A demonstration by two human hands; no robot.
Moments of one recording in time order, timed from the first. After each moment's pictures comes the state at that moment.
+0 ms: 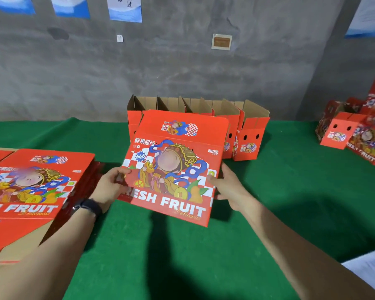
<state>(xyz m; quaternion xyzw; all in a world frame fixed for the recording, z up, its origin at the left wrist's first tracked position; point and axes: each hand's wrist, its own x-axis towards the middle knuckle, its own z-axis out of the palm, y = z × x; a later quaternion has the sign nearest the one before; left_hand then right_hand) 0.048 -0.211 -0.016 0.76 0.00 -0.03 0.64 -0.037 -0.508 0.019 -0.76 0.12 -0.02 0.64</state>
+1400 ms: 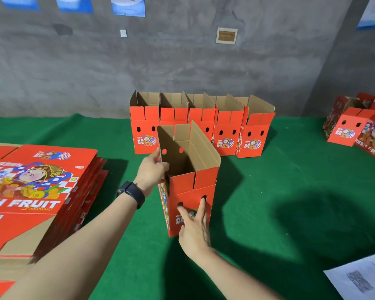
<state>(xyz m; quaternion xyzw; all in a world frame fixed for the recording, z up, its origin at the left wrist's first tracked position) 0.029 -0.311 0.028 0.79 -0.04 -0.03 0.61 -0.062 -0.424 -0.112 -0.97 0.07 -0.05 0.21</state>
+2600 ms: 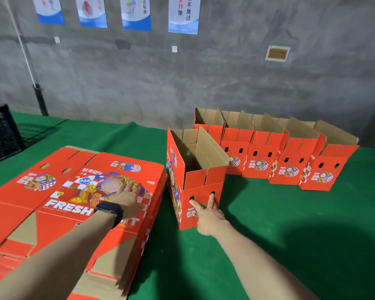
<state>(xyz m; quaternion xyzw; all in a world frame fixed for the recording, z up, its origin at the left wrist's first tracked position) 0.108 -0.034 -0.019 0.99 0.00 -0.12 0.04 0.105 -0.287 -0.077 -0.99 -0.02 0.14 0.04</state>
